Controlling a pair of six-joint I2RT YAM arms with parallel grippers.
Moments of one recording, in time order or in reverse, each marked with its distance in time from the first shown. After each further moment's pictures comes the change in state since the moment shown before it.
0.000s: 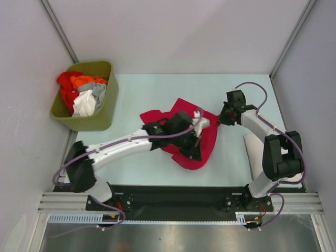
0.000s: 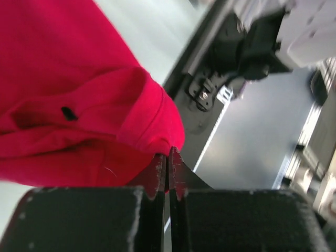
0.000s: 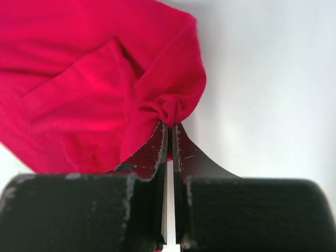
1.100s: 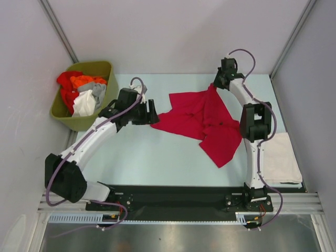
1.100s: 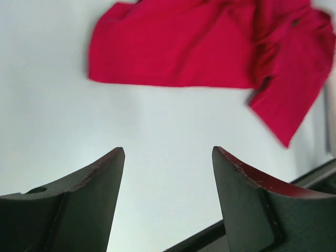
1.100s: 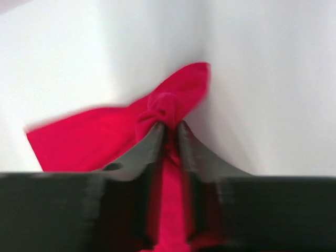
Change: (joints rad) left arm 0.549 -0.124 -0.092 -0.045 -0.237 0.061; right arm -0.085 0.673 0.892 -0.025 0.042 -0.129
